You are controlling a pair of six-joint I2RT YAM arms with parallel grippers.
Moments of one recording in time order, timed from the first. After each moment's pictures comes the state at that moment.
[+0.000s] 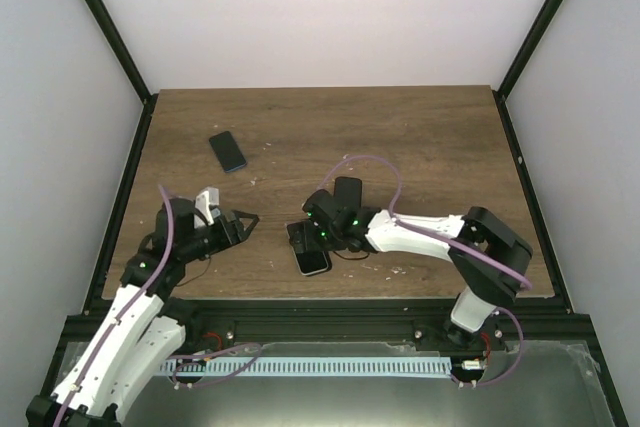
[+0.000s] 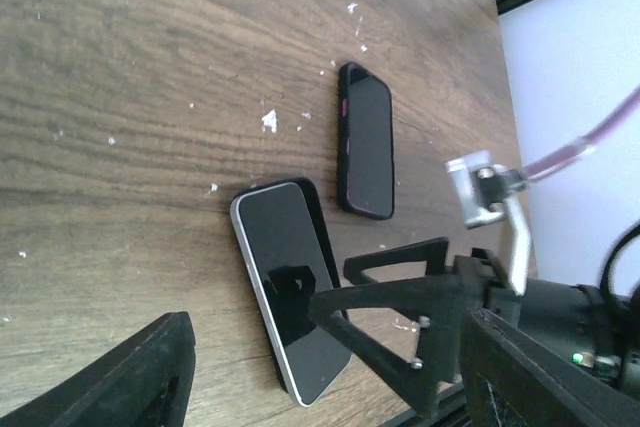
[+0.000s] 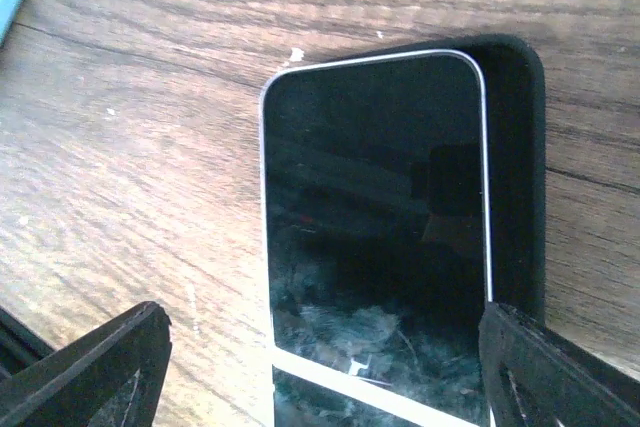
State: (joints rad) left arm -0.32 0.58 0.54 -0.55 0.38 -0.74; right arm 1.00 1.66 0.97 -0.26 -0.06 0.82
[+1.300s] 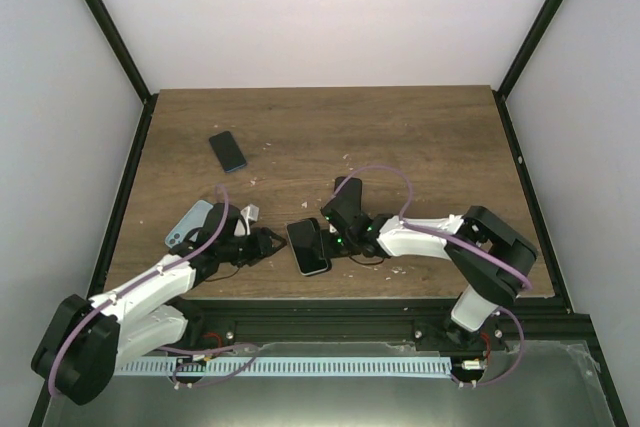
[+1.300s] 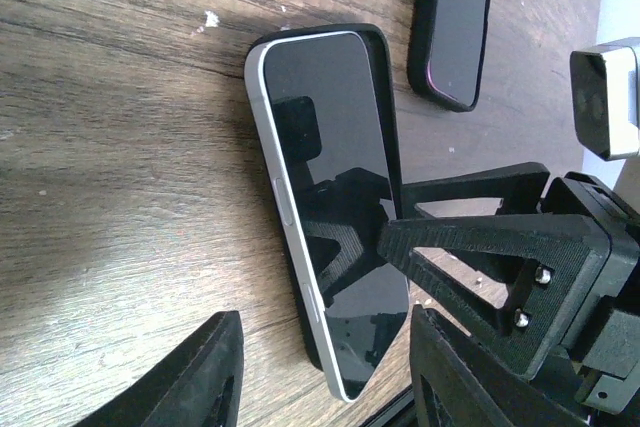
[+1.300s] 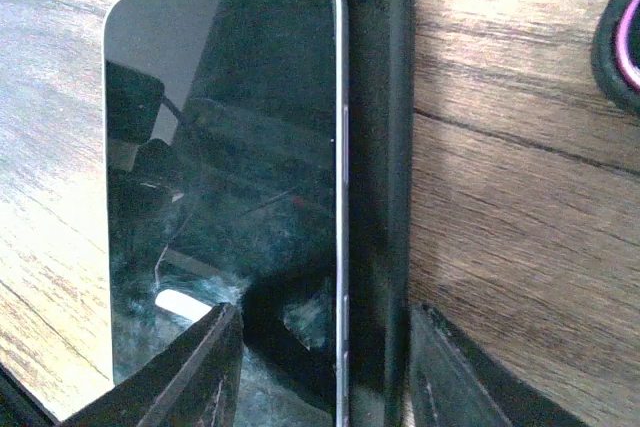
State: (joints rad) left arm -0.52 1.01 0.34 -0.11 0.45 -0.89; right arm 0.91 1.63 0.79 -0.12 -0.15 0.72
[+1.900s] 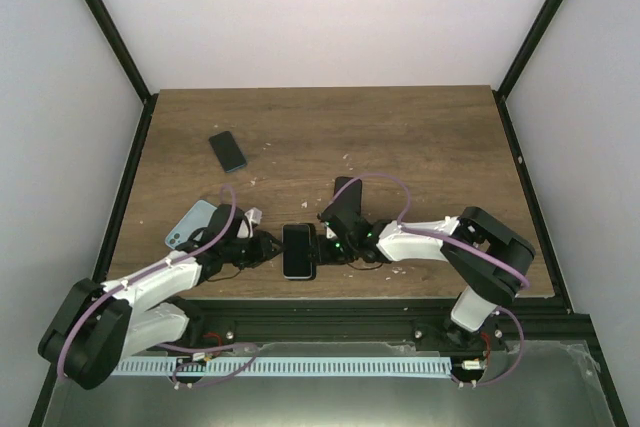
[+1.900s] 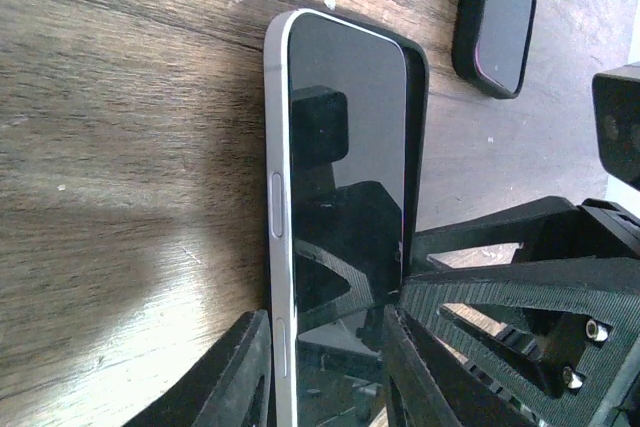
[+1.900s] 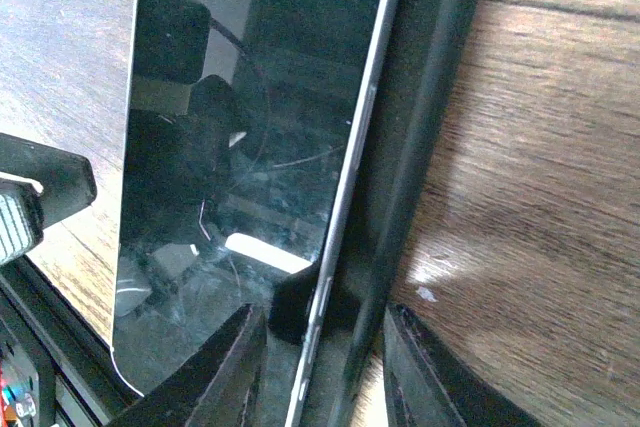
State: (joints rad) left arm -0.52 1.09 0.32 -0.07 0.46 -0.88; right arm 0.94 1.64 0.75 -0.03 -0.28 0.82
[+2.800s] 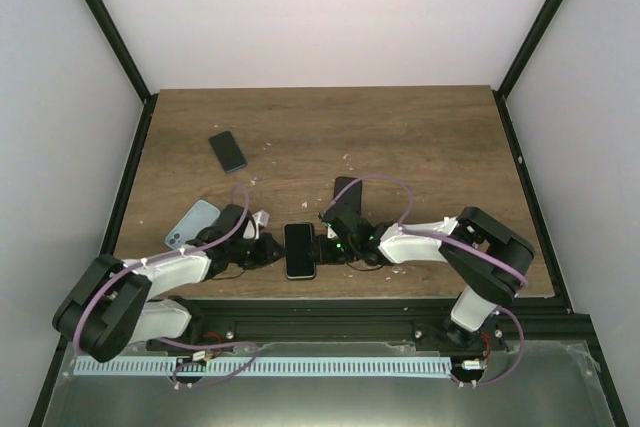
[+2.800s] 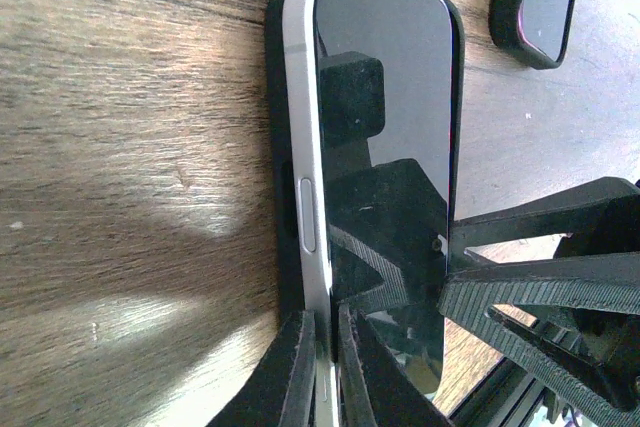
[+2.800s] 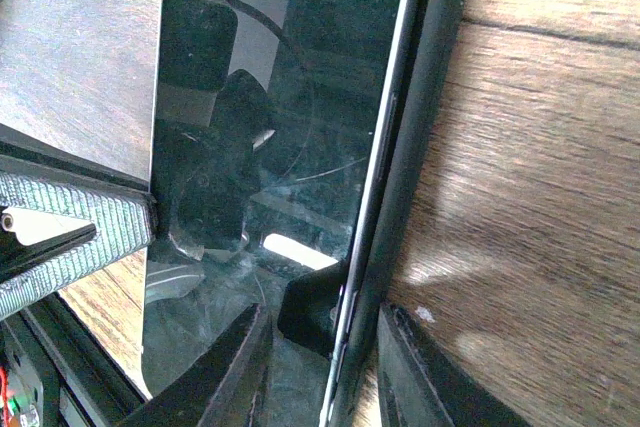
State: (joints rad) left arm -0.53 1.26 0.32 0.06 0.50 -0.82; right arm 0.94 1.65 0.70 0.07 -0.27 0.83
